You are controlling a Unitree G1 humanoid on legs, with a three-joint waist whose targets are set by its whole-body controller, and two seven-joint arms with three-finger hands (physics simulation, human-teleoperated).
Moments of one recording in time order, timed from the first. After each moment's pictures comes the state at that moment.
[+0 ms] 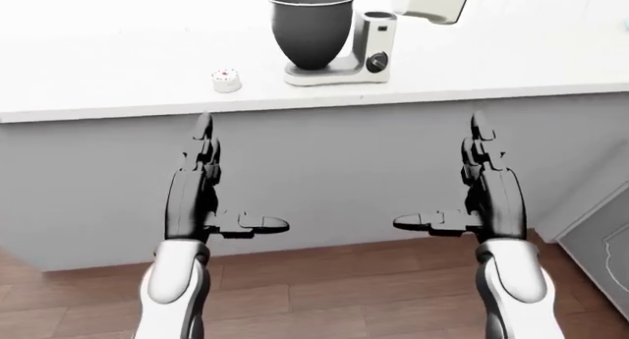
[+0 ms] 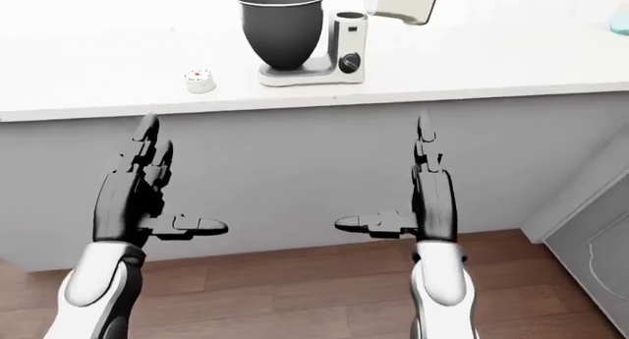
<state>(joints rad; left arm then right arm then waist) -0.09 0.06 0.09 -0.64 0.07 0.54 -0.09 -0.05 -0.05 -0.11 -0.69 -0.21 0.55 0.05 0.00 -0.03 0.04</state>
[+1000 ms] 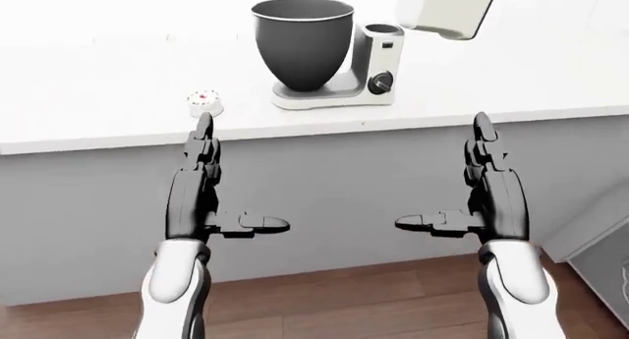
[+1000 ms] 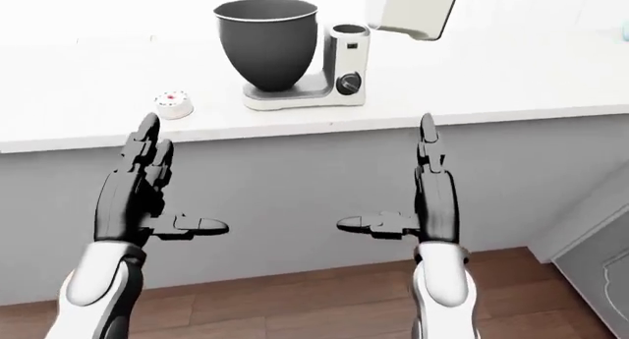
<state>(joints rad) -0.09 0.06 0.09 -0.63 0.08 0.54 -0.09 -0.04 -0.05 -0.12 -0.70 -0.23 0.56 0.06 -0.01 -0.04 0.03</state>
